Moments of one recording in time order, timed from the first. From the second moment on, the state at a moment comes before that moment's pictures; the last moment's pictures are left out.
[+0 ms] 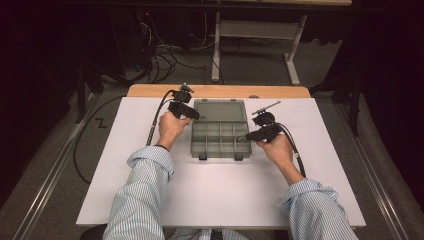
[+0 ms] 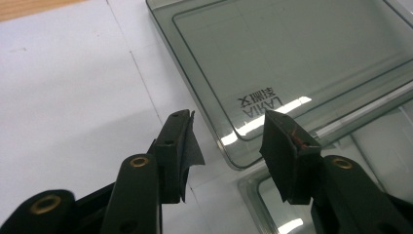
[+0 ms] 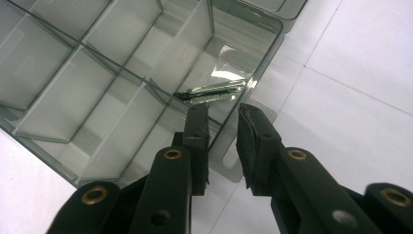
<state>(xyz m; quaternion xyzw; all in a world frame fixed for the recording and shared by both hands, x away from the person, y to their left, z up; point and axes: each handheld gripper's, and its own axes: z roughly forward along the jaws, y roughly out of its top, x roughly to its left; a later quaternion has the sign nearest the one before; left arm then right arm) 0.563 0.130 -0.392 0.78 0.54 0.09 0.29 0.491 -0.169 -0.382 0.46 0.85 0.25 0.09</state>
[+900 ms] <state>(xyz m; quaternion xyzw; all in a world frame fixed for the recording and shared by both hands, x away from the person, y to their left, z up) 0.573 0.129 -0.403 0.76 0.57 0.04 0.31 0.491 -0.168 -0.382 0.46 0.85 0.25 0.09</state>
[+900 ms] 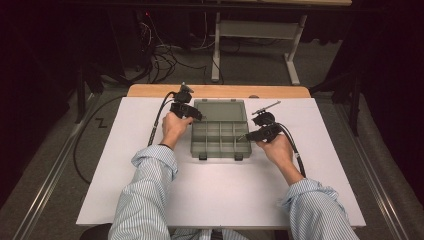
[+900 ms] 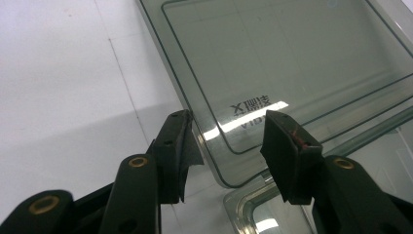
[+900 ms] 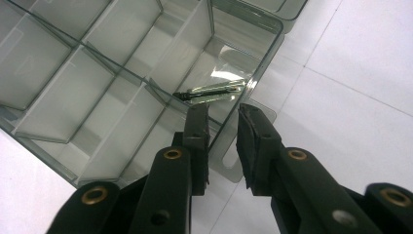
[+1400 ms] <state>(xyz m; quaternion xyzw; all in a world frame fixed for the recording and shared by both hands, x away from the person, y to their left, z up) 0.577 0.131 -0.410 0.75 0.58 0.01 0.32 0.491 -0.168 -0.382 0.45 0.85 0.25 0.09</state>
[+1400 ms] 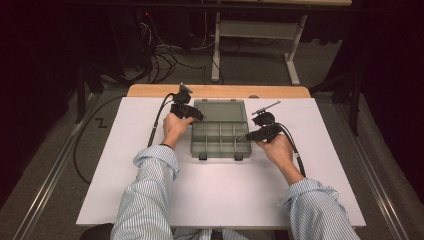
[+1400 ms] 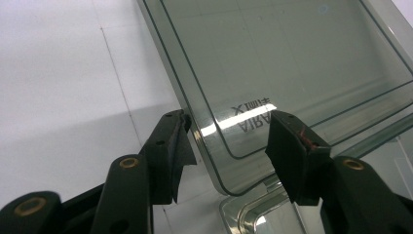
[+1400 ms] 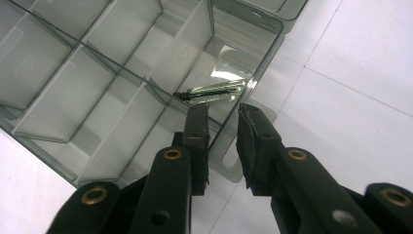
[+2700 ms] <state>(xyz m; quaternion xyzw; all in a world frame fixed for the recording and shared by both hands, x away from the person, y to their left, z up) 0.572 0.132 -0.403 0.75 0.56 0.03 0.34 0.491 -0.168 -0.381 0.46 0.85 0.25 0.09</state>
